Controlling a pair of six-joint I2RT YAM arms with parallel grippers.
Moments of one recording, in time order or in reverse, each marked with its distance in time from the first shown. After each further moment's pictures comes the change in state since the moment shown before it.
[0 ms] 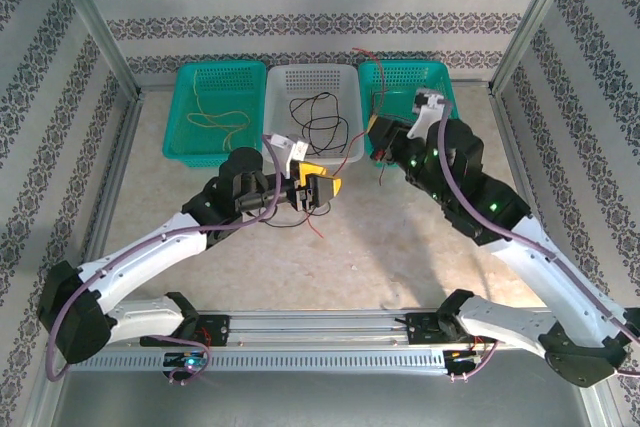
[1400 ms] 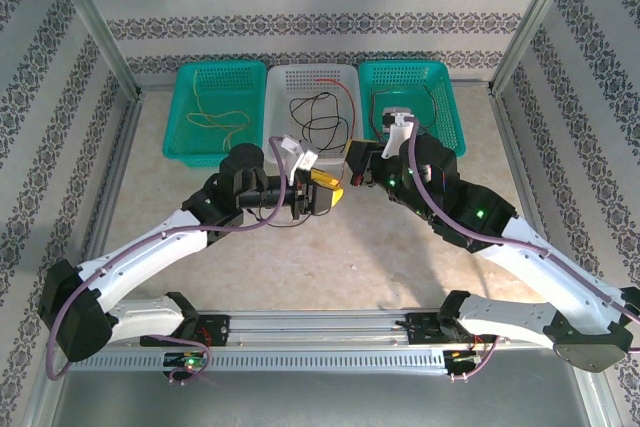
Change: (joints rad) left arm -0.001 0.039 0.037 0.002 0.233 0.136; right arm 0.247 -0.004 -0.047 -0.033 0.086 -0.024
